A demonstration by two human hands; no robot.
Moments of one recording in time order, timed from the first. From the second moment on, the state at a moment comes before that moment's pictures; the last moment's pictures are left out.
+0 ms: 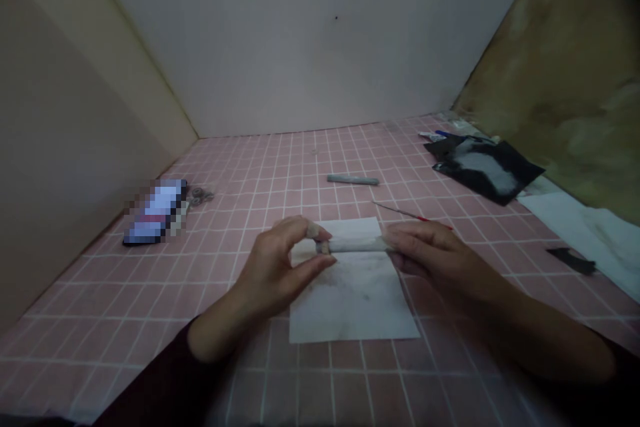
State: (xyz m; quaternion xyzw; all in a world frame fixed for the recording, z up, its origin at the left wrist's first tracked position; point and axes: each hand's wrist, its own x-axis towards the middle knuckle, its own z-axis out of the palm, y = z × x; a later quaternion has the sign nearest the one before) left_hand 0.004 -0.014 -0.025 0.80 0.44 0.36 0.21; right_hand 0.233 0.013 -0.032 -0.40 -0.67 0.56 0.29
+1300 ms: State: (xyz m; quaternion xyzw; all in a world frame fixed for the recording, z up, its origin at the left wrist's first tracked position) left_hand 0.001 -0.013 -0.024 0.80 0.44 0.36 0.21; right_hand 0.231 0.014 -0.031 -0.40 -0.66 0.57 0.29
